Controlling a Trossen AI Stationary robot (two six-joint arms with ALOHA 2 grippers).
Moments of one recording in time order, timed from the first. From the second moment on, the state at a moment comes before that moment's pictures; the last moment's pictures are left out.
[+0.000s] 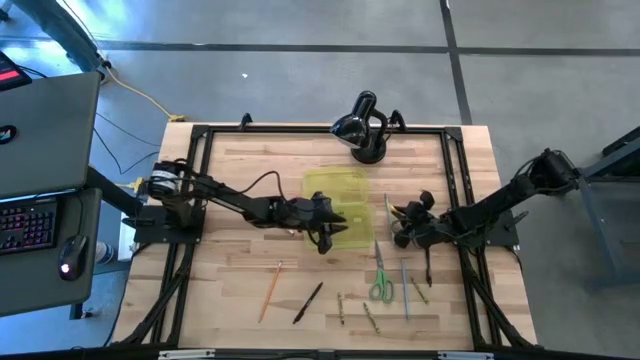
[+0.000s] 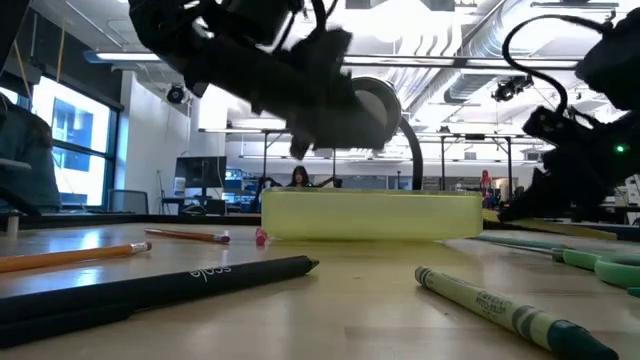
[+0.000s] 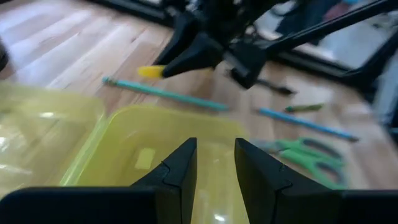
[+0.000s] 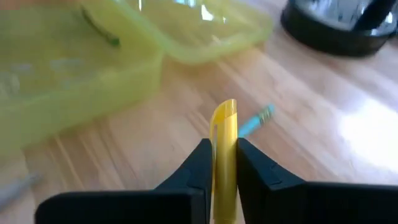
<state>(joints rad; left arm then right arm) -0.09 1.80 0.94 0.52 -0.12 -0.32 0.36 1.19 0.11 0.23 0.81 0.66</state>
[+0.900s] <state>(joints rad) -0.11 1.45 0.94 0.45 -0.14 -0.10 0.20 1.61 0.70 0.32 0.46 0.10</state>
